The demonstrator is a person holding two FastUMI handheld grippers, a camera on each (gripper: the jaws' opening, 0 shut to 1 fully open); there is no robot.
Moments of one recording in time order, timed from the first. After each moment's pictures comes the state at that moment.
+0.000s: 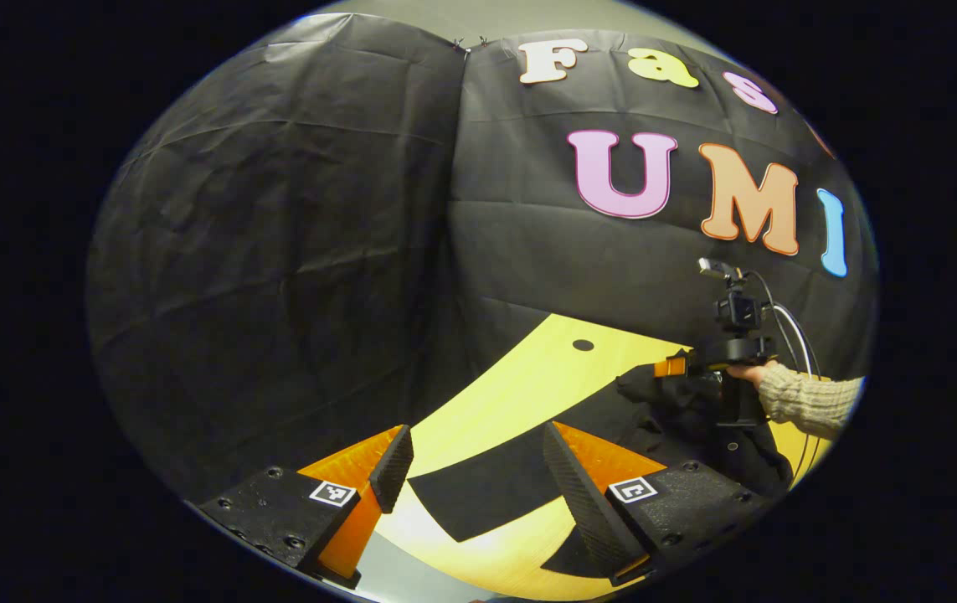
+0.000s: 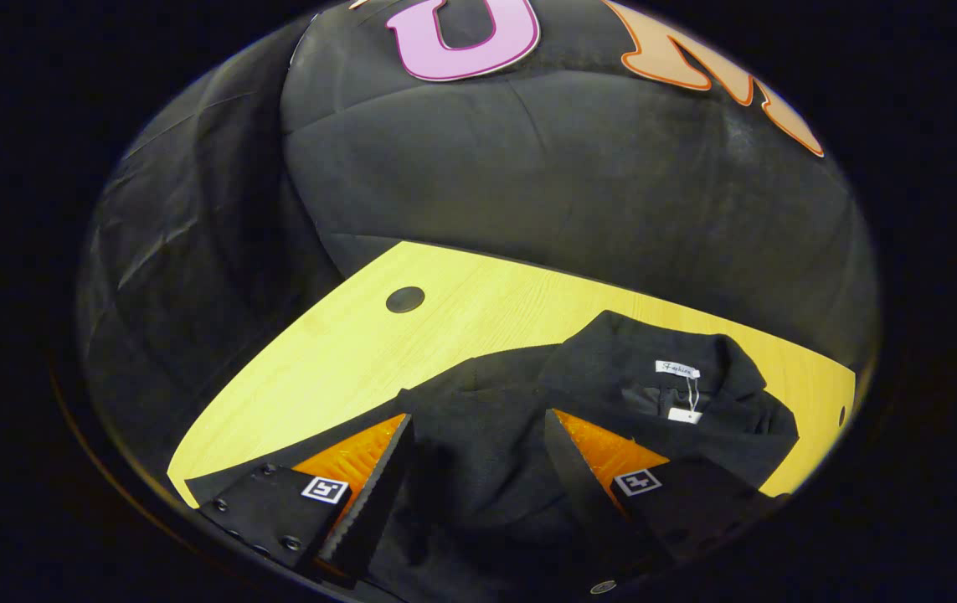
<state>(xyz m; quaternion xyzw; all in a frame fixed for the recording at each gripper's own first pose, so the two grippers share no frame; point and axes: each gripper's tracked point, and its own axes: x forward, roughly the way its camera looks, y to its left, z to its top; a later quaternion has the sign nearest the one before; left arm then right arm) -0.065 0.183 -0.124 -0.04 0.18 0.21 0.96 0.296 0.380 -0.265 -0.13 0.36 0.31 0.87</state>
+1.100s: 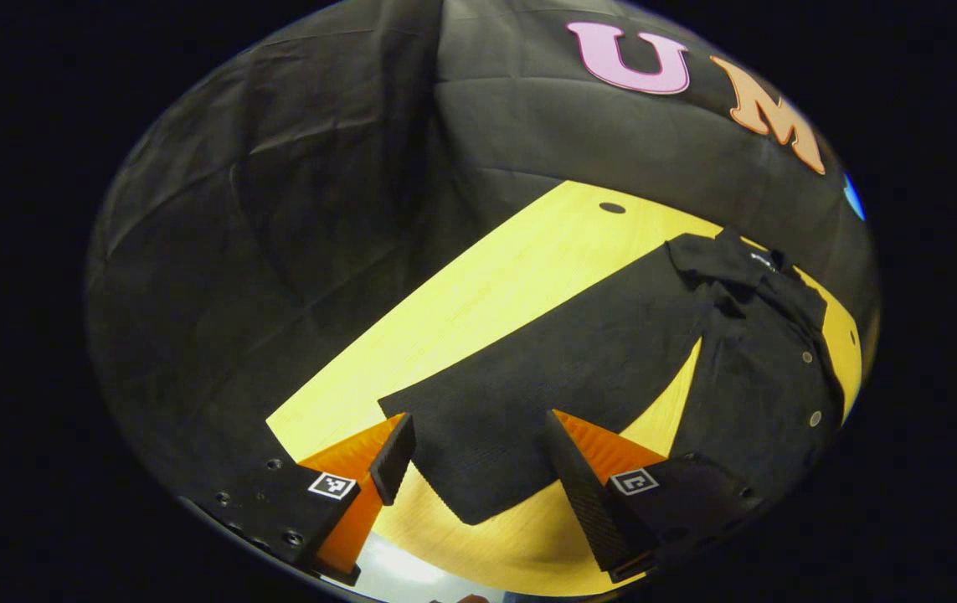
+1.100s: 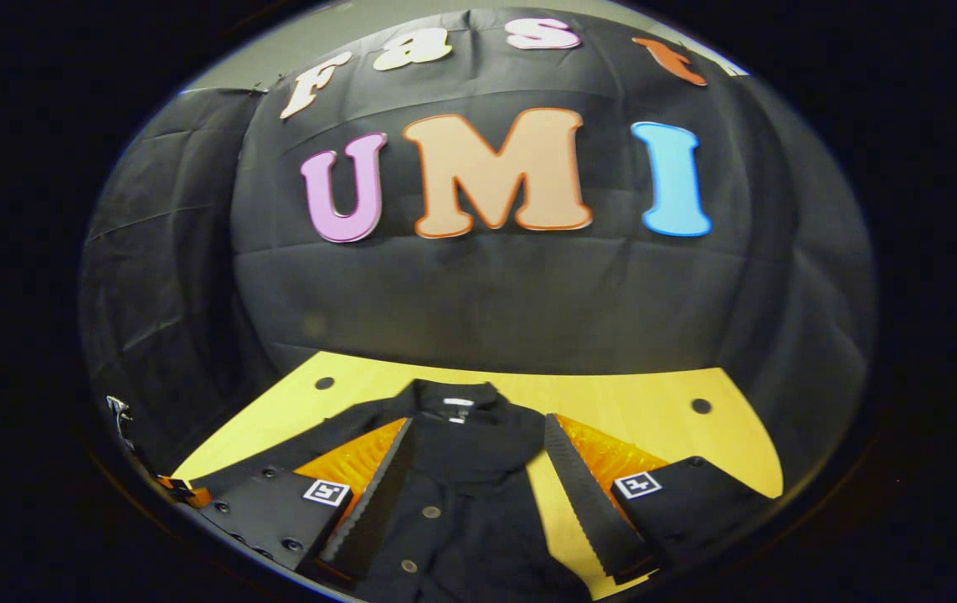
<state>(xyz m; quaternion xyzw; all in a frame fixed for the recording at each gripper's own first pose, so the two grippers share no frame) -0.055 0.207 -0.310 -0.04 0.37 0.21 0.90 0.196 0.073 -0.093 -0.05 0.20 0.13 0.97</state>
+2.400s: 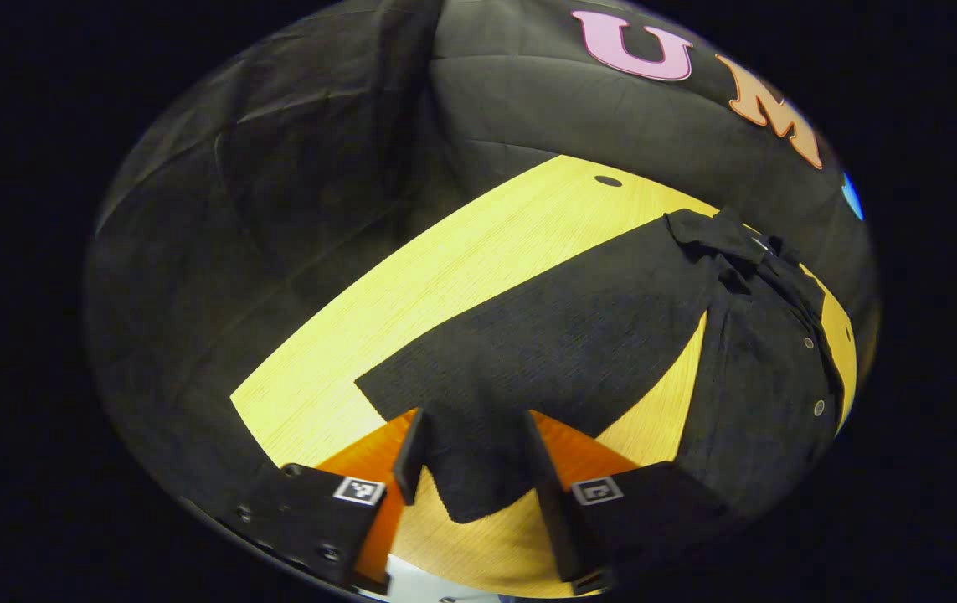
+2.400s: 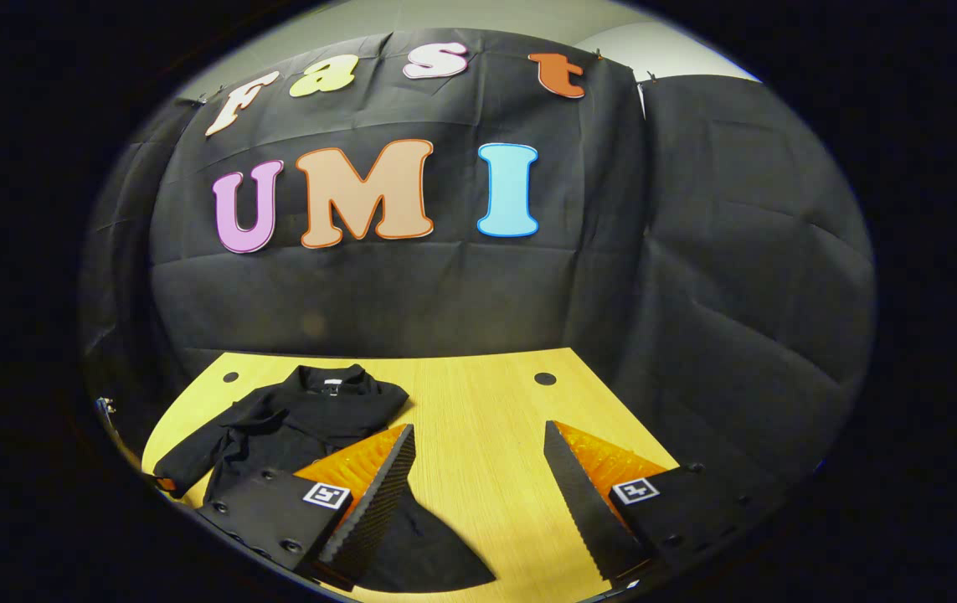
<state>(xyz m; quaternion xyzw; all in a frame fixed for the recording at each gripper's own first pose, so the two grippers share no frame) -0.038 0.186 -0.340 -0.08 0.39 0.19 0.90 0.105 -0.076 -0.077 -0.03 0.18 -0.02 0.98</state>
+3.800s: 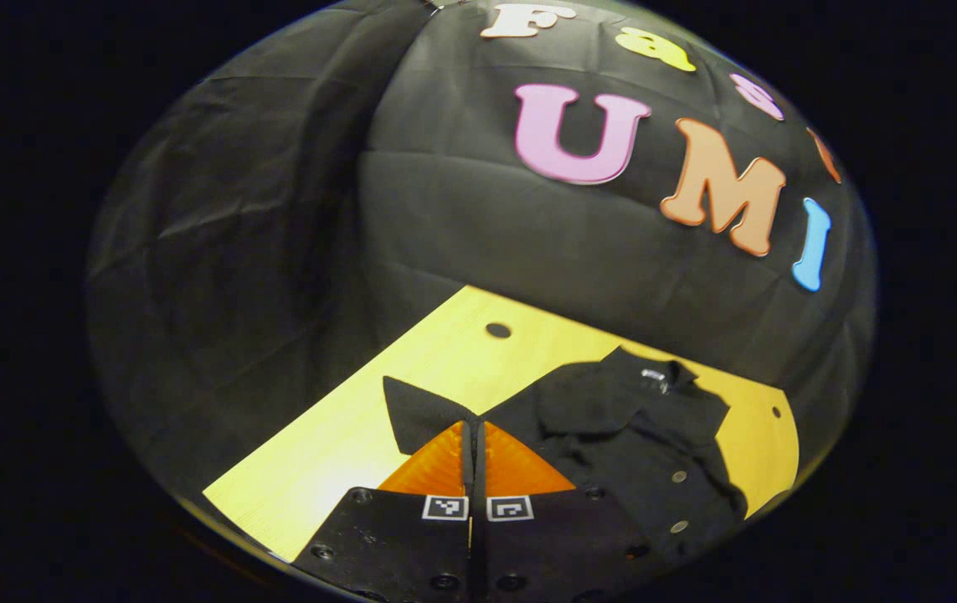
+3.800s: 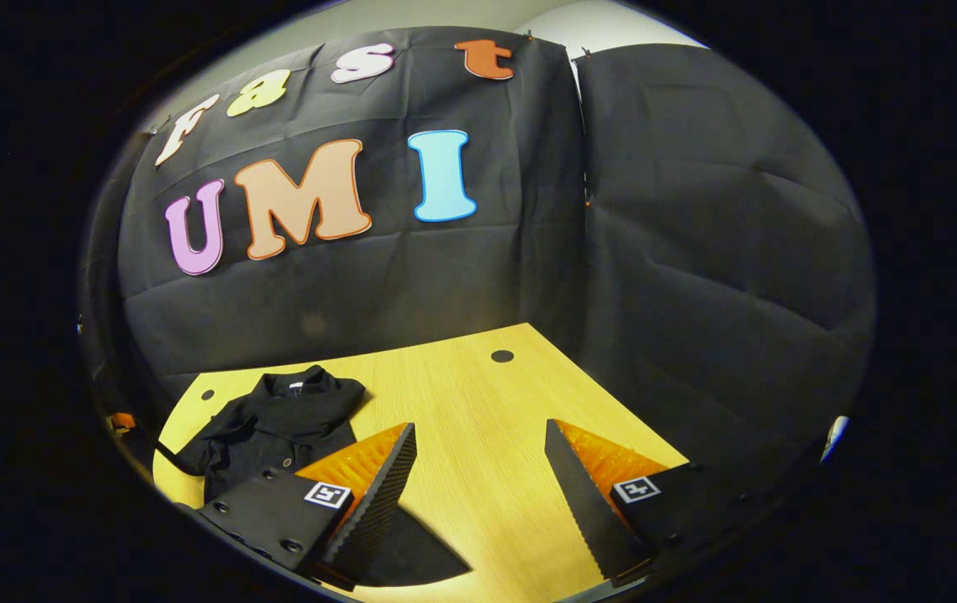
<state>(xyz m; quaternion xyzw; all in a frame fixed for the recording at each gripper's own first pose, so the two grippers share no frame) 0.125 0.091 -0.133 -0.11 0.20 0.06 0.97 0.091 -0.145 -0.114 0.04 0.20 -0.08 0.98</state>
